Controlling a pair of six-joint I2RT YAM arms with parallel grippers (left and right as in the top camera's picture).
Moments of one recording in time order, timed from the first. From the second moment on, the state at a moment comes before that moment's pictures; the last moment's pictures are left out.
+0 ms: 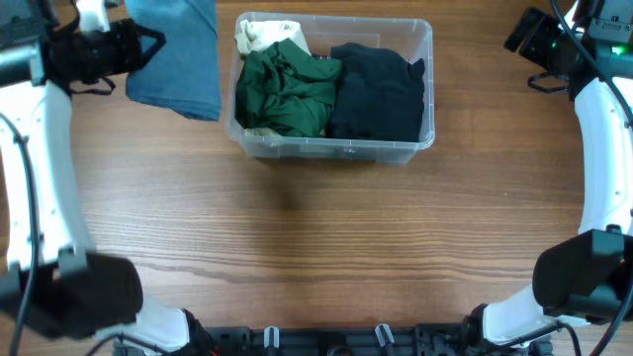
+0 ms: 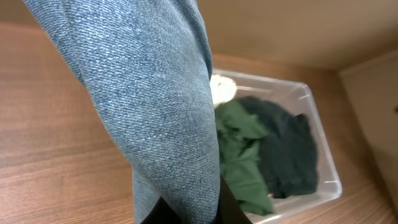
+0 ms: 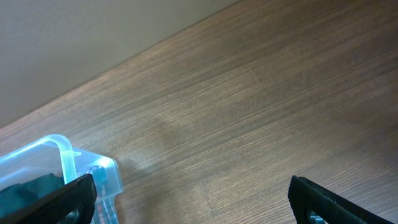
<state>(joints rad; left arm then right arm) 0.26 1.72 1.84 -0.98 0.69 0.02 -0.19 1.75 1.70 -0.77 0.04 0.28</state>
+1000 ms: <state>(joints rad) -0.03 1.81 1.84 -0.75 0.84 -0.18 -0.19 1.75 1.70 -0.77 0.04 0.28</state>
